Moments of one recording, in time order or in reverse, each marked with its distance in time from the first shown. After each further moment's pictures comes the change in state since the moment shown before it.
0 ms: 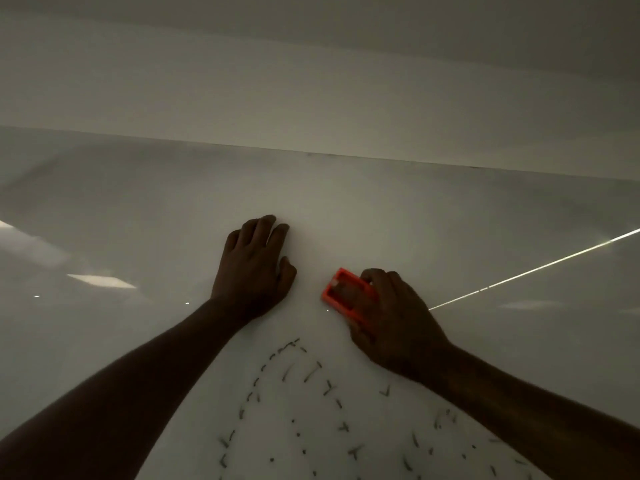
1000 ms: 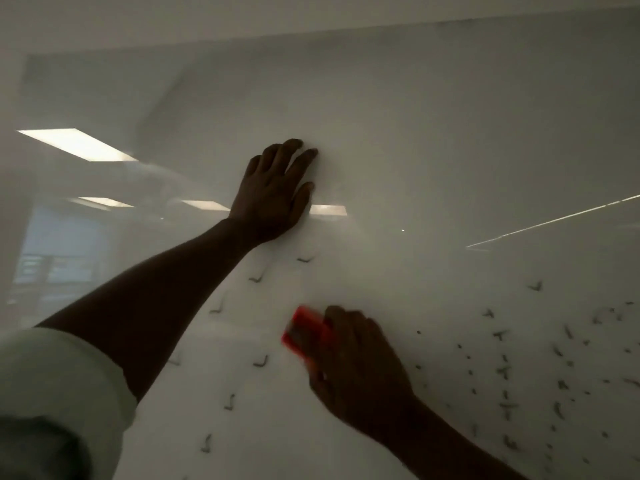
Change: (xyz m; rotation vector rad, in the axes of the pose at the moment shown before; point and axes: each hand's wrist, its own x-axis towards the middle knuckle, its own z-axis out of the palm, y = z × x) left_hand -0.080 -0.145 -0.048 0.148 -0.071 0.139; right_hand -0.039 -0.288 0.033 0.373 -0.075 0.014
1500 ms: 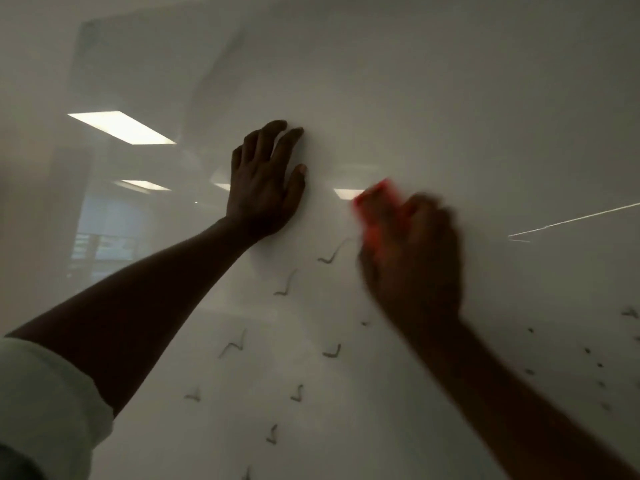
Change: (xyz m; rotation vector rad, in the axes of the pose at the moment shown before) left_hand -0.073 -0.091 0.009 -0.015 0.144 -0.180; right_hand 0.104 -0.008 0.032 -0.113 0.265 0.462
